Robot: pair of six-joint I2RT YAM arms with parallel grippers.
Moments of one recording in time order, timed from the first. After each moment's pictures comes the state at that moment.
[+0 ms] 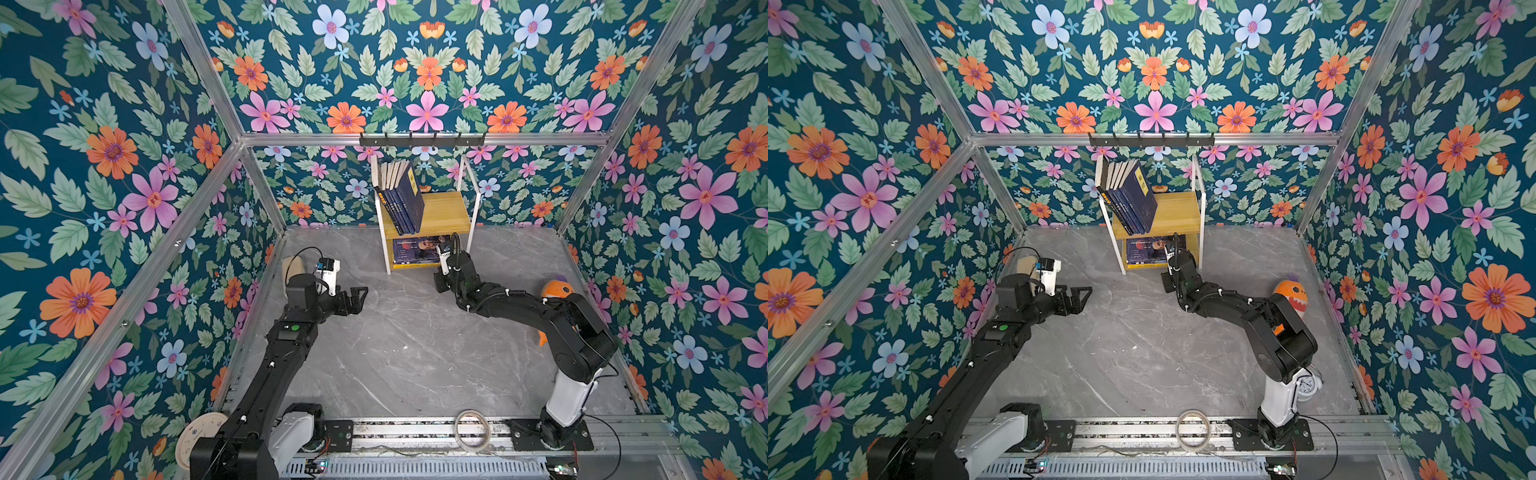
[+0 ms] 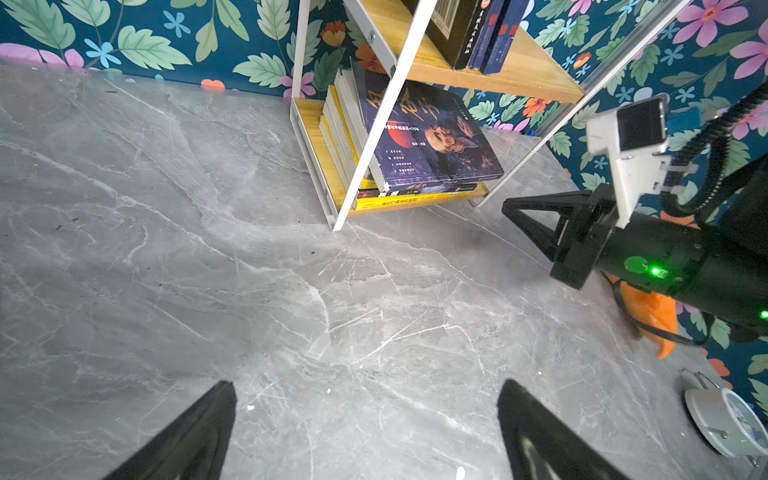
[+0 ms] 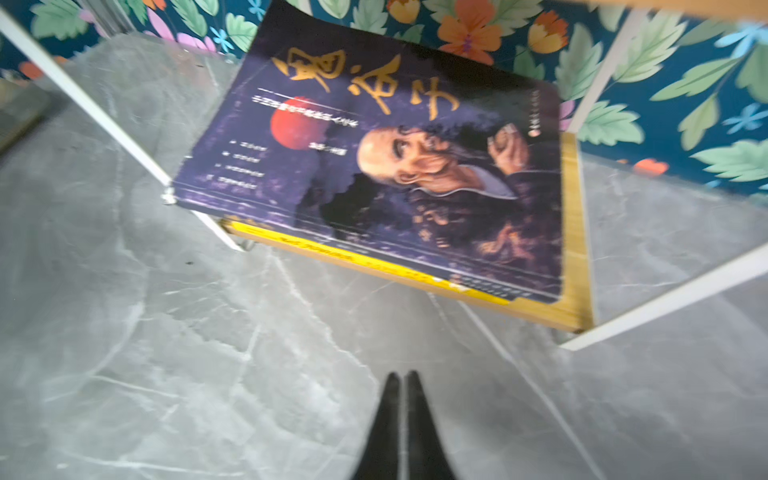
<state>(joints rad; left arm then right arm) -0.12 1.00 0.68 -0.17 0.42 -0.18 0.59 1.83 1.11 0.20 0.21 0.12</state>
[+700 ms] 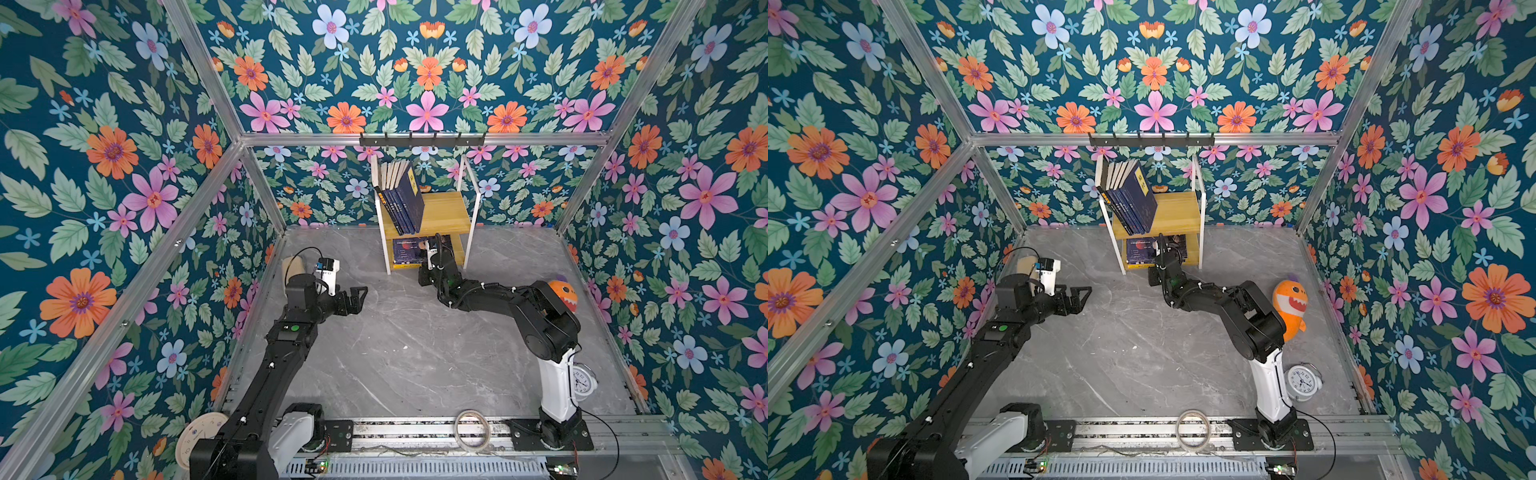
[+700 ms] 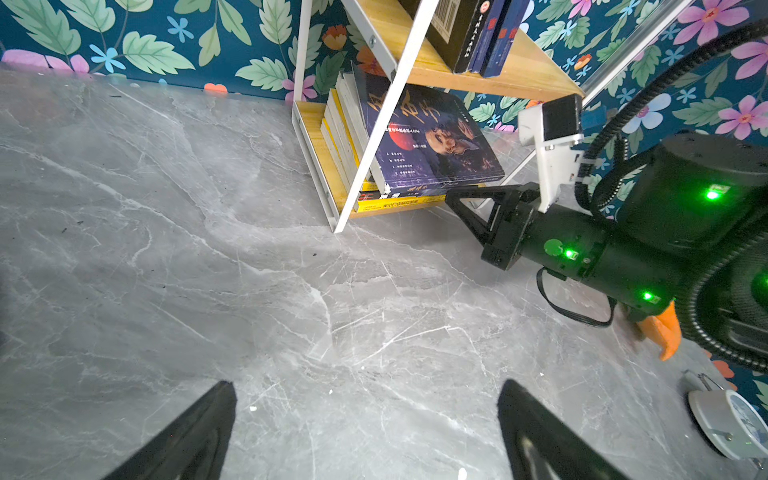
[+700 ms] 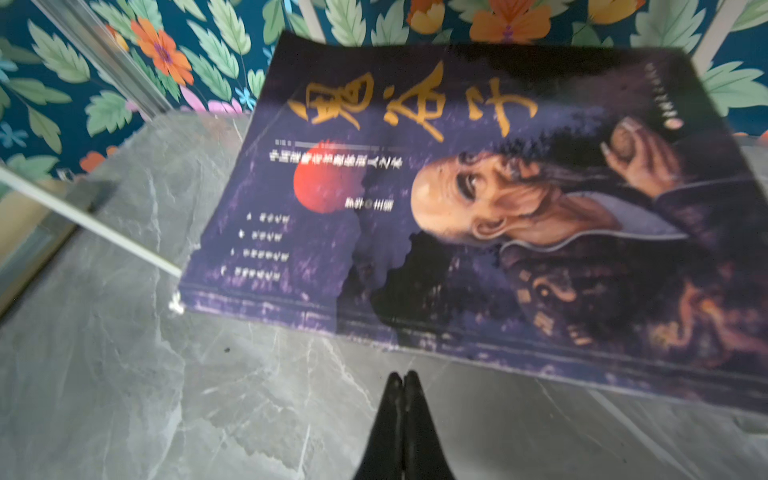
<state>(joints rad) -0.12 1.00 0.68 -0.17 0.42 -0.18 0.61 2.06 1.28 0.35 0.20 0.29</state>
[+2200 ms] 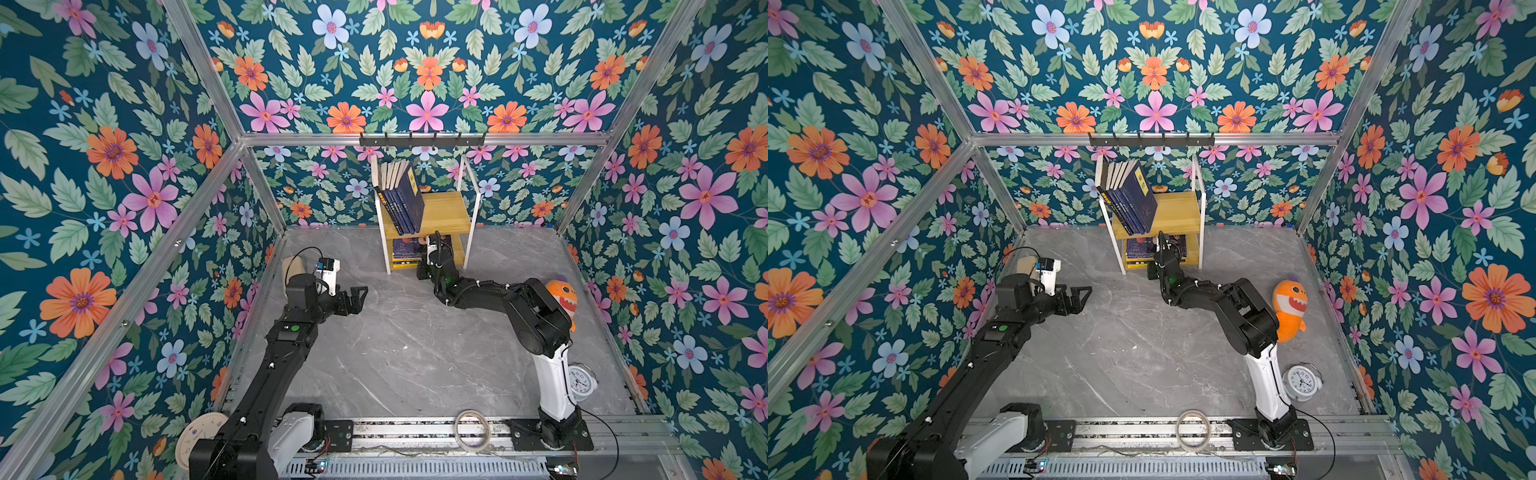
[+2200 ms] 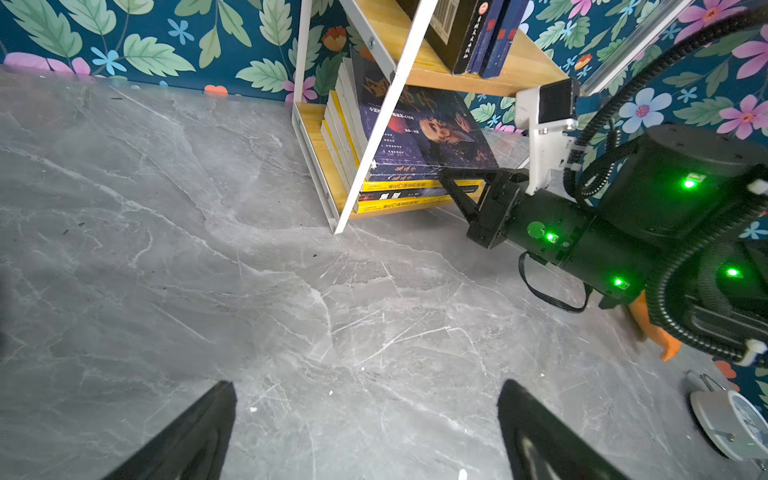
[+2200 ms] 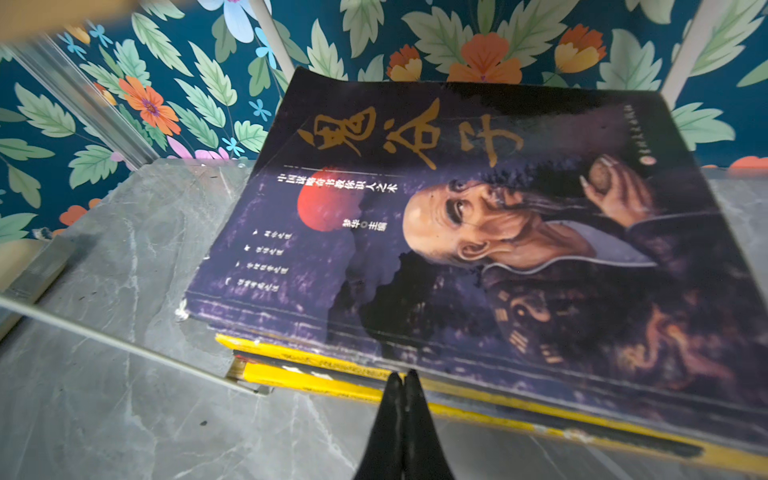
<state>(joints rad) -0.12 1.00 0.68 -0.17 0.41 -0.18 0.61 2.12 1.33 0.42 0.27 0.29</state>
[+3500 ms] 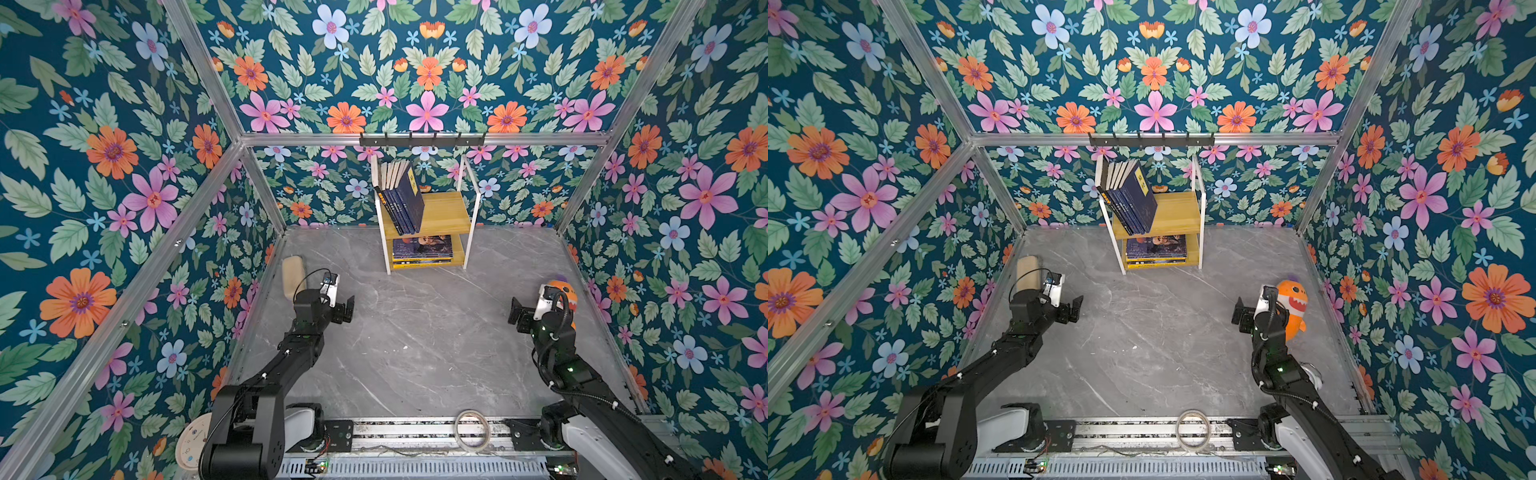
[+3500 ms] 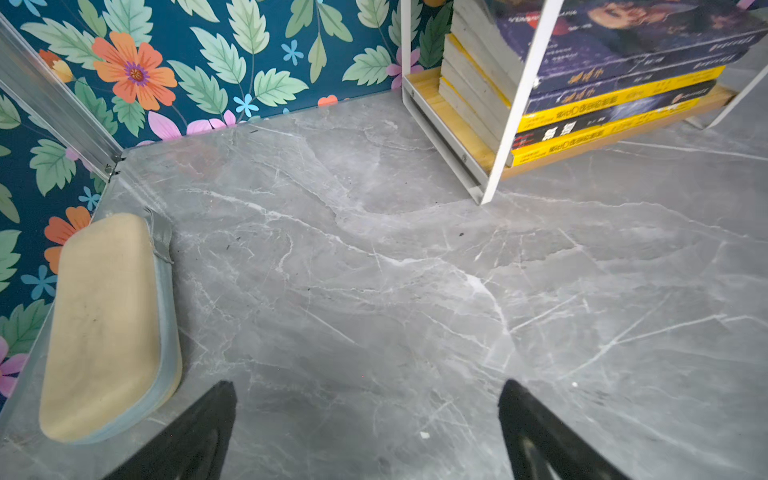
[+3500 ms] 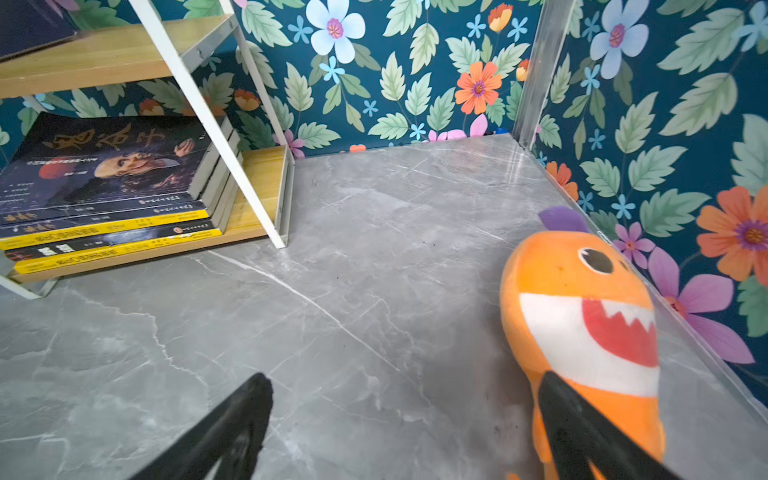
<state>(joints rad) -0.06 1.23 0.39 0.39 0.14 0.16 0.25 0.69 0.27 0.11 0.35 0.19</state>
